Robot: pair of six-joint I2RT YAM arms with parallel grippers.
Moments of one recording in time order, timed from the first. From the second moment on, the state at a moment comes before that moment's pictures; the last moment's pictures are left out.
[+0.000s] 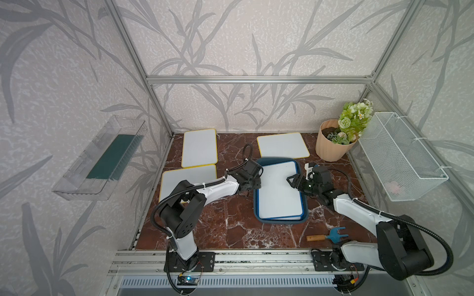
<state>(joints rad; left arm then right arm) -0.71 1.75 1.10 -0.30 -0.10 -0.72 0.30 1.30 0.58 0.04 -0.31 0.76</state>
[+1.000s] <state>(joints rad) -0.73 1.77 1.05 -0.25 -0.07 -0.90 0.37 1.22 0.72 -0.29 0.07 0.45</state>
